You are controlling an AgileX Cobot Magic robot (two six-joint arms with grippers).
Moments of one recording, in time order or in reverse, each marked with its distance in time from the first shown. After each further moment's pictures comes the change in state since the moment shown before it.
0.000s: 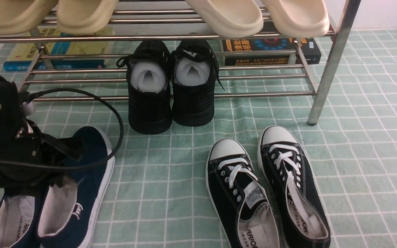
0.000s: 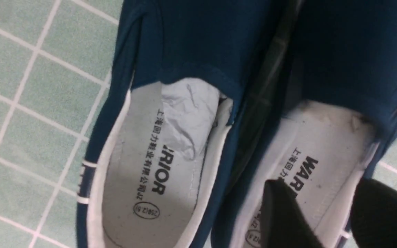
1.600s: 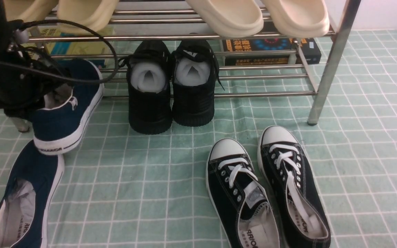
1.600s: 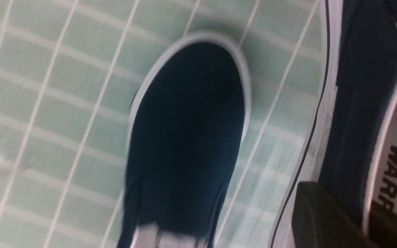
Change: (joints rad) right arm 0.000 0.000 0.000 0.000 0.000 0.000; left arm 0.105 0.166 -0.423 -0.024 0.177 0.253
